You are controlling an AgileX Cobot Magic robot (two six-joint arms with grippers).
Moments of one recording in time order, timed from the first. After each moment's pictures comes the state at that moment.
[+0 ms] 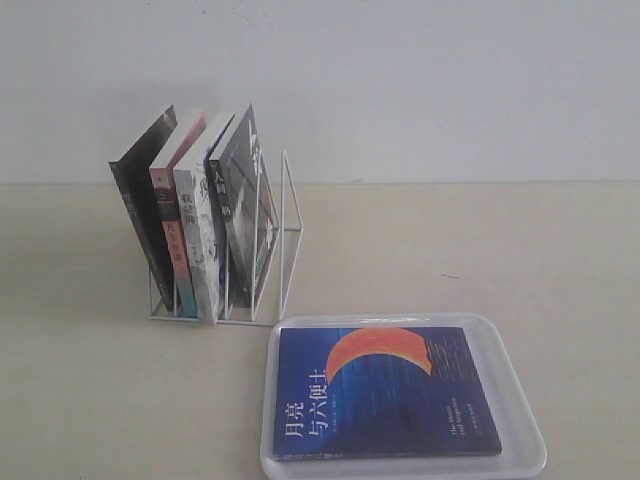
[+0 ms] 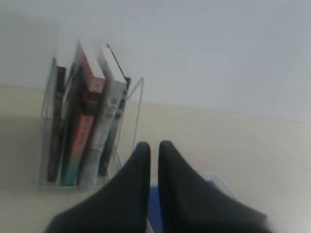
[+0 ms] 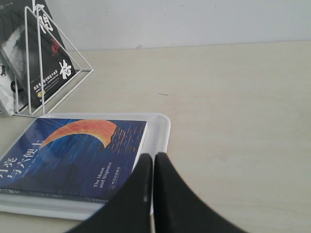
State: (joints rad) left arm -0.37 0.38 -0.23 -1.44 0.10 1.06; right arm 0.25 0.00 0.00 0.15 0.34 0.00
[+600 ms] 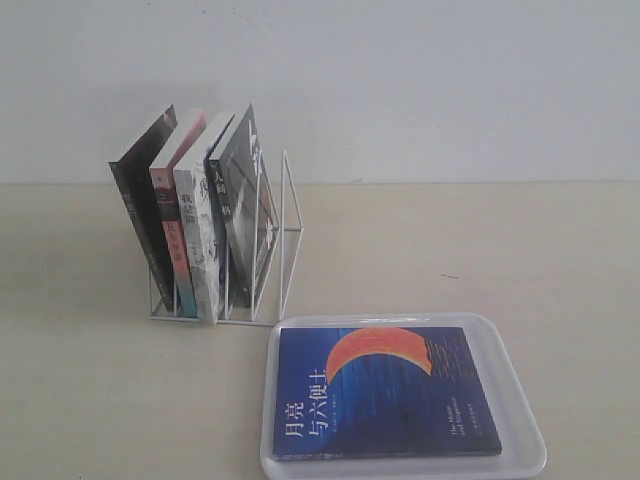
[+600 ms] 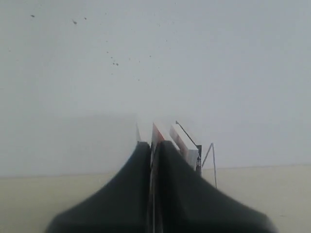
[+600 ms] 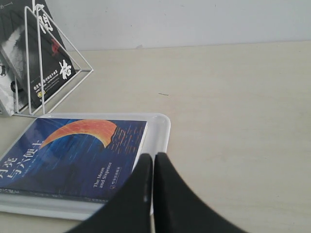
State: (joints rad) left arm -0.22 0.10 -0.18 -1.20 0.02 1.09; right arm 0.25 0.00 0.00 0.15 0.34 0.00
